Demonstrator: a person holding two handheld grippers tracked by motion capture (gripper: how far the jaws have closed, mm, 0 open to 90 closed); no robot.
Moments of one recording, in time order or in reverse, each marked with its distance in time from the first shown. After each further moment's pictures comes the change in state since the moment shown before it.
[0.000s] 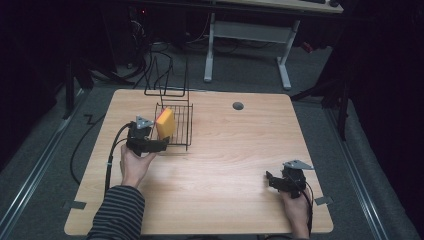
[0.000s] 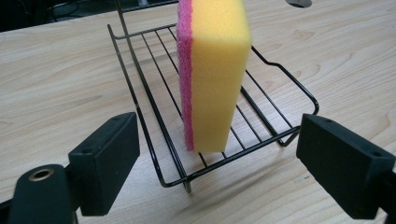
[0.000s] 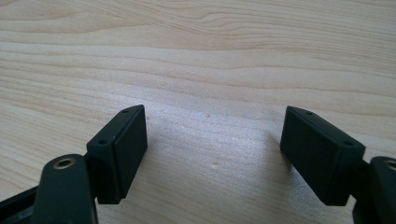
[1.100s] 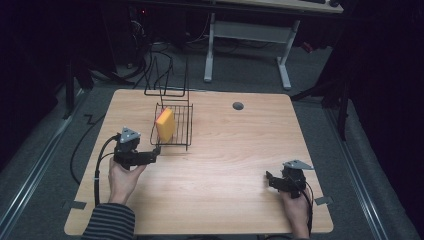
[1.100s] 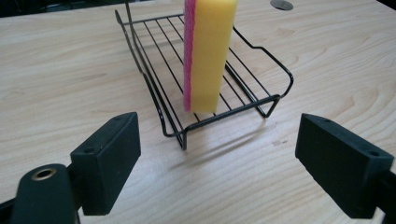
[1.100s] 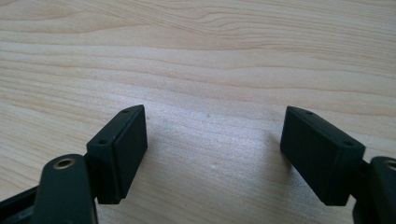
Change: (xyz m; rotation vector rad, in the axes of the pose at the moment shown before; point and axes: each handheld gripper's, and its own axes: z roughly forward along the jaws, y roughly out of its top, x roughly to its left) left arm 0.004 -0.031 -0.040 -0.036 -0.039 -0.040; right arm 0.000 0.000 0.000 0.001 0.000 0.000
